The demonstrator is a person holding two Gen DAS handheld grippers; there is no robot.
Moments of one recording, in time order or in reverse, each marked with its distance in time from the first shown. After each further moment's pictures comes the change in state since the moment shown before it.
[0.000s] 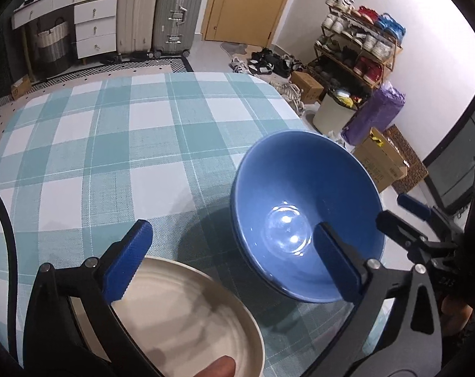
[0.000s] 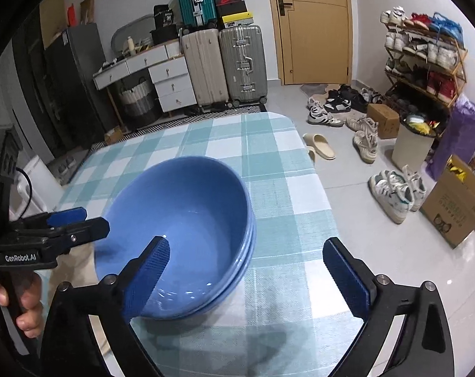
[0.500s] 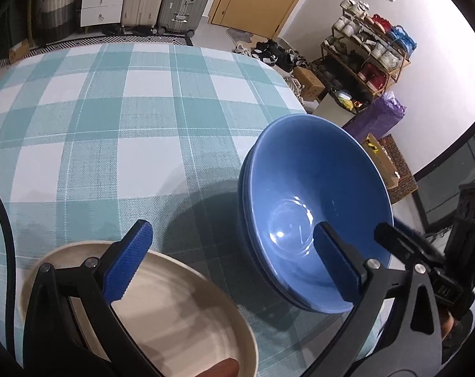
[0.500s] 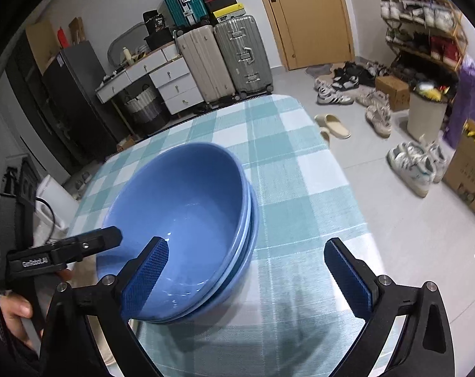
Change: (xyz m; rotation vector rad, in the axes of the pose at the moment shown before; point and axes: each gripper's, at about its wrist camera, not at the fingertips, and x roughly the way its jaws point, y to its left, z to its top) left arm 0.037 0.018 -0.012 -0.115 0.059 -0.068; right arm 0.026 -0.016 -0.013 0.126 0.044 0.113
